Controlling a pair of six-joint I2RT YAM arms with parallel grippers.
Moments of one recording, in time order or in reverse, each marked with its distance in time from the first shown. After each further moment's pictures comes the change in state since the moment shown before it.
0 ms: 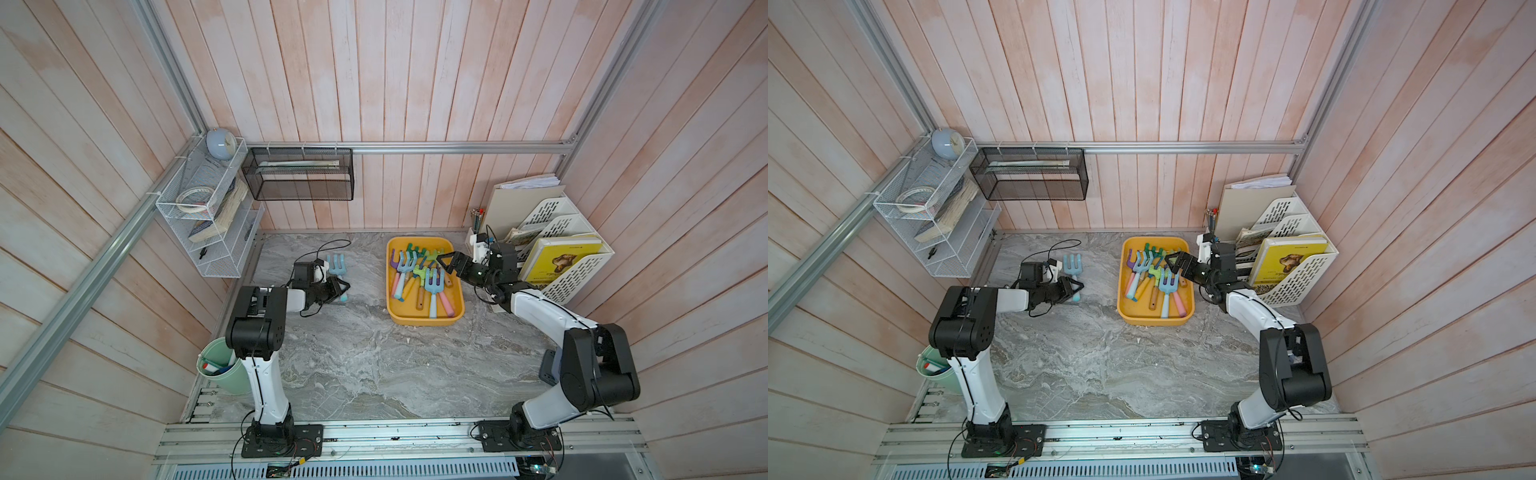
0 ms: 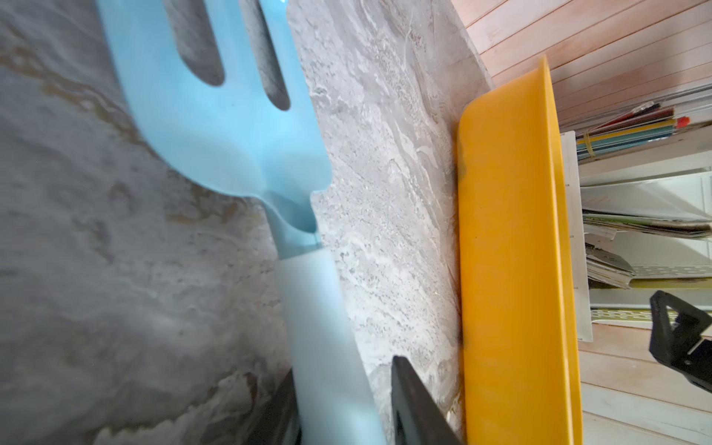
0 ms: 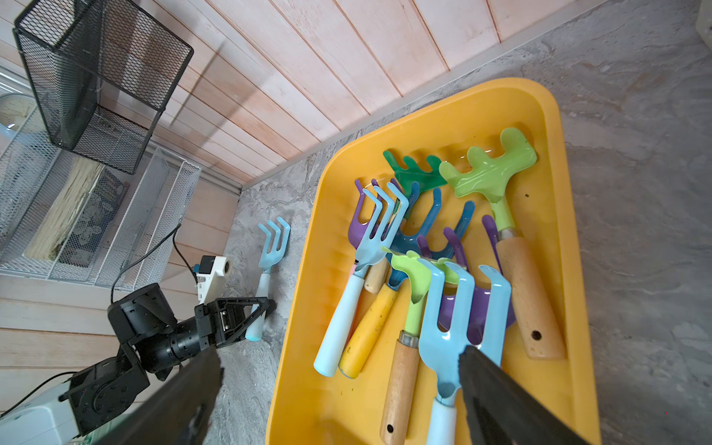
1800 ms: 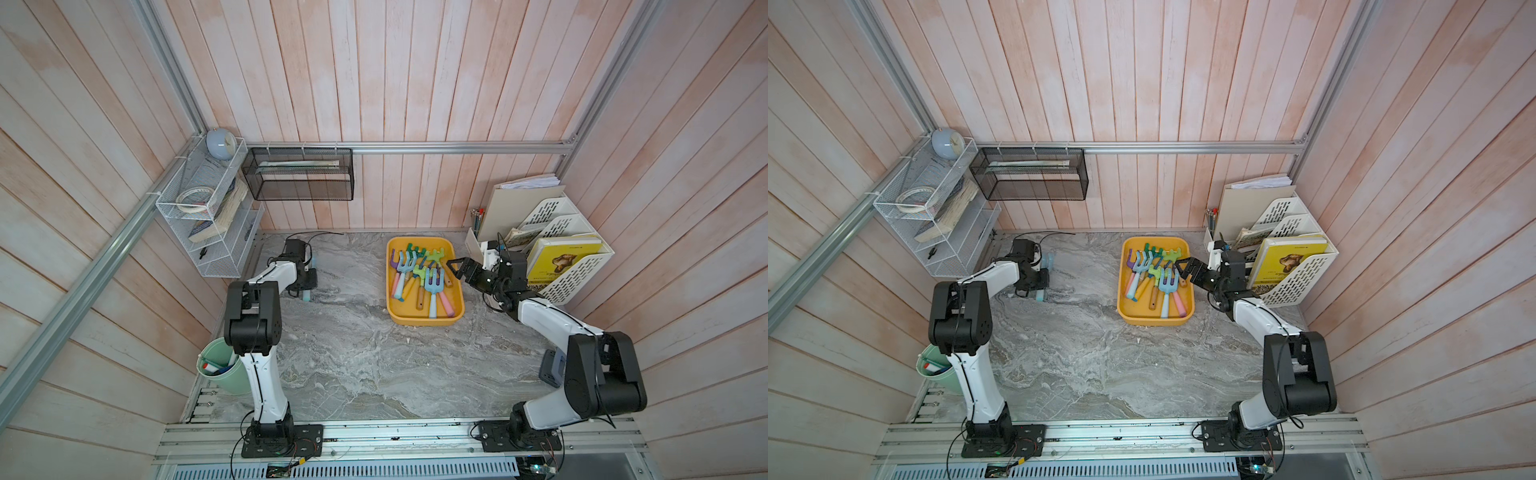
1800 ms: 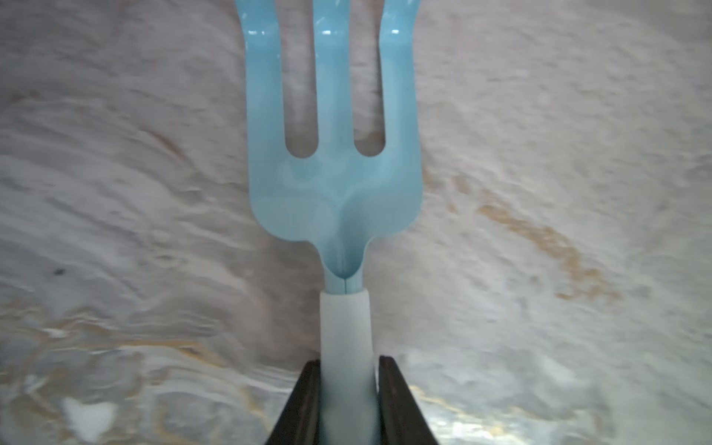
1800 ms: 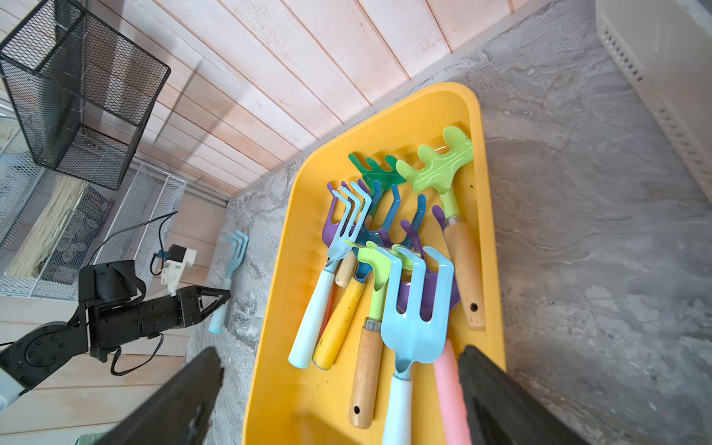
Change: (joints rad) left arm 0.104 0.039 0.396 -0.698 -0.662 0.499; right arm -0.074 -0.050 -0.109 0.053 -0.007 0.001
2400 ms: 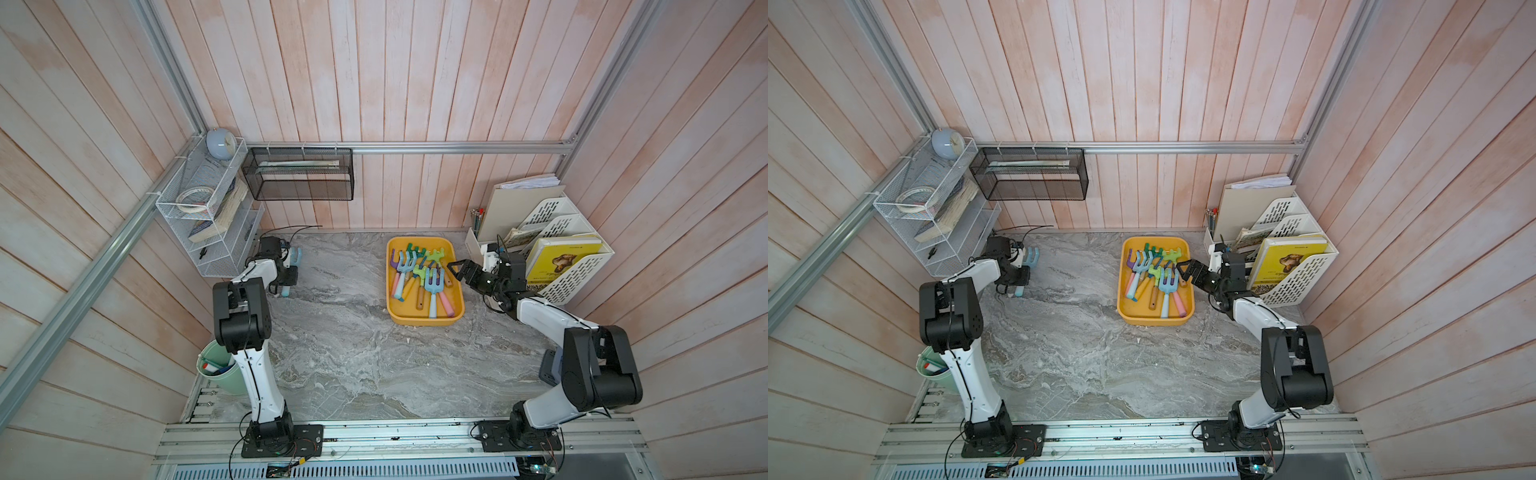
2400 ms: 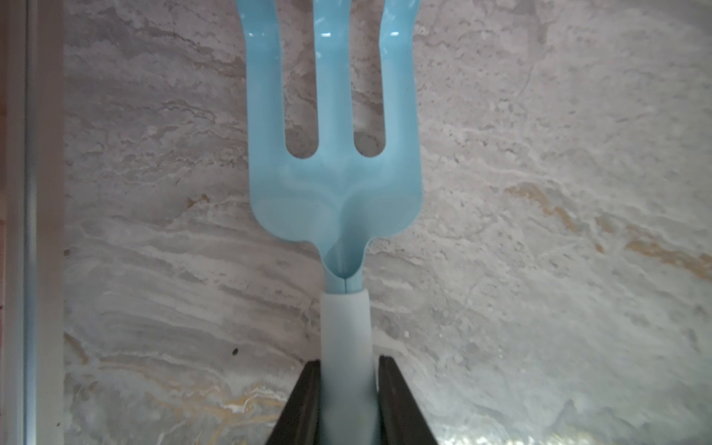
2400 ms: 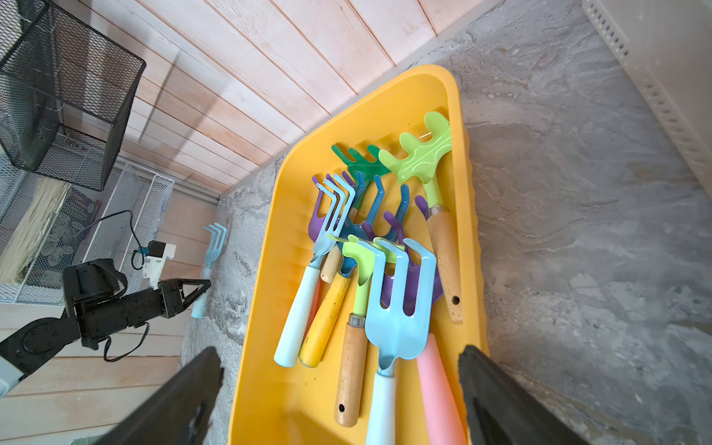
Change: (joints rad) left arm 0.116 0.077 0.090 0.040 0.060 0.244; right arm -0.014 0.042 -0.003 0.008 -0.014 0.000
